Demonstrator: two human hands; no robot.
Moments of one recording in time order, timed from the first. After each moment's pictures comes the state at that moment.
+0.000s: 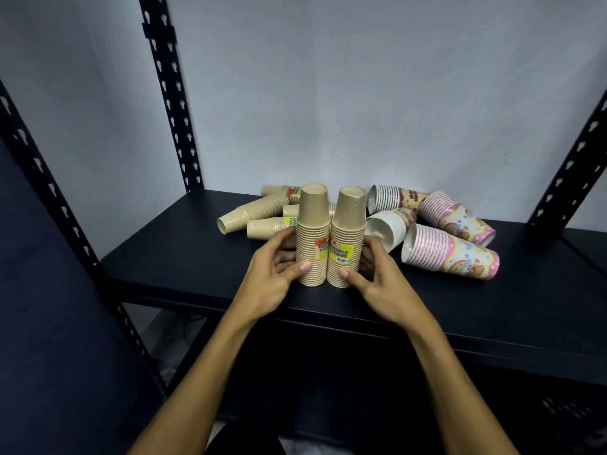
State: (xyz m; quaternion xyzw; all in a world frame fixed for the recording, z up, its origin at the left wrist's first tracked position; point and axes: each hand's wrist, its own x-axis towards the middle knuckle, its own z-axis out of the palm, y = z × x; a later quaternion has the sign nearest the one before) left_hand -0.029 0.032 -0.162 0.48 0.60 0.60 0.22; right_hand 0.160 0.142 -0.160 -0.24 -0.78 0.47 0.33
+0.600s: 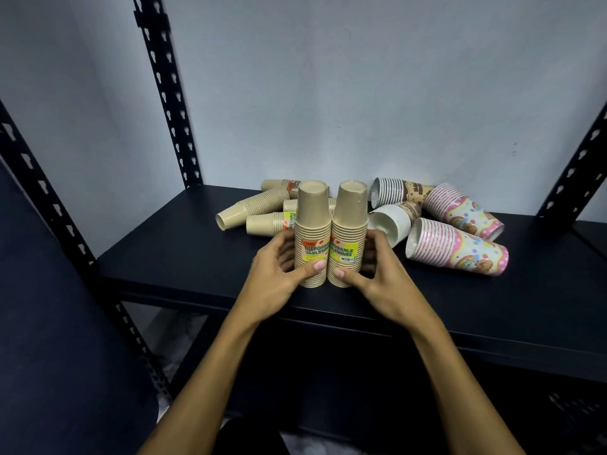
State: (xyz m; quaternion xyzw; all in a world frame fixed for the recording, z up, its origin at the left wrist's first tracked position) left_hand -0.023 0.034 -0.163 0.48 0.58 0.61 0.25; right_hand 0.157 0.146 -0.166 -0.24 -0.79 0.45 0.35
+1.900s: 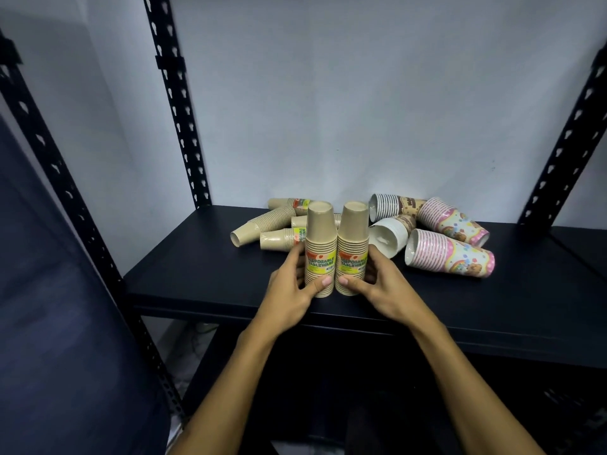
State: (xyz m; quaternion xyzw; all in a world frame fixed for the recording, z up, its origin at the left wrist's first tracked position) left_hand -0.024 0.022 -0.168 0.52 0.60 0.56 0.22; right_hand 0.152 0.129 -0.154 -0.26 -0.79 0.44 0.33
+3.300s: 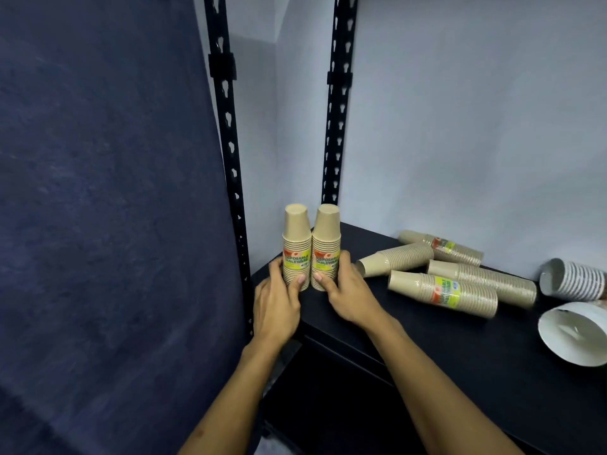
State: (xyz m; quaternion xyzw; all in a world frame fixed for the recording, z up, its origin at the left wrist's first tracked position) left_hand -0.199 -0.065 -0.193 0.29 0.82 0.48 -0.11; right_hand -0.123 0.077 -0.160 -0.13 -0.90 0.33 0.23
